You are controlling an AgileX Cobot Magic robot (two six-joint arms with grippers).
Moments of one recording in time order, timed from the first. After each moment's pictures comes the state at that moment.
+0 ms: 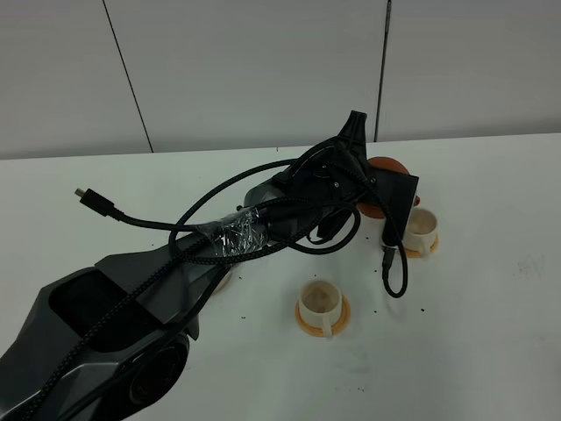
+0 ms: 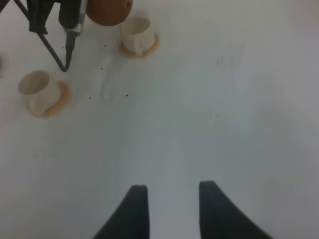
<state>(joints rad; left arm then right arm) -0.71 2.52 -2.18 0.69 0.57 0.87 -0.03 -0.01 -0.49 0.26 1.08 -0.13</state>
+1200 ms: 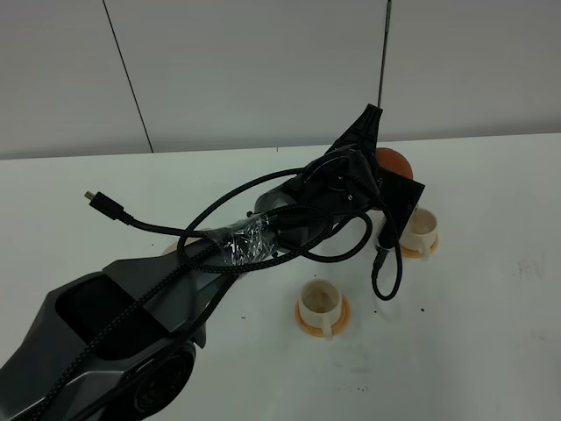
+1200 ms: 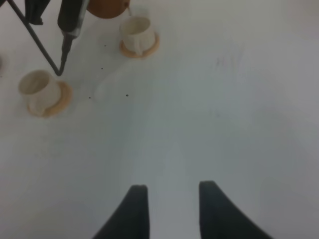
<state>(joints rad) -0.74 2.52 -2.18 0.89 0.56 0.87 -0.03 -0.01 -0.49 0.26 1.08 -0.13</state>
